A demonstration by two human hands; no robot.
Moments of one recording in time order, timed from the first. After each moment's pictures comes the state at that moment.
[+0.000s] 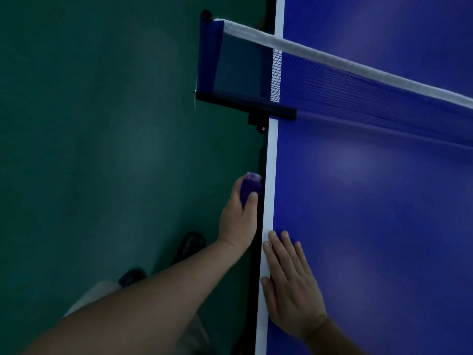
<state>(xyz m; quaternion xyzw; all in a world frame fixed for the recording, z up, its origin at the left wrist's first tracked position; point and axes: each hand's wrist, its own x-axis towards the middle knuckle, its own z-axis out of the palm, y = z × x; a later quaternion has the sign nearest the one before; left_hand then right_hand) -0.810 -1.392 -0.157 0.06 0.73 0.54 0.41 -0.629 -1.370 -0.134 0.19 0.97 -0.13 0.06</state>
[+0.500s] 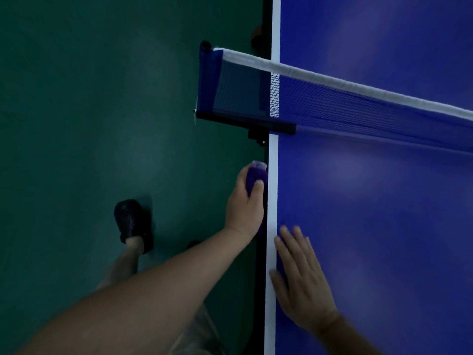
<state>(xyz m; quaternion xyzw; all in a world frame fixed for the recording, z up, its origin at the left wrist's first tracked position) -0.850 -1.356 -0.148 0.07 0.72 0.56 0.40 -0.654 -1.345 -0.131 0.21 0.97 -0.16 -0.01</state>
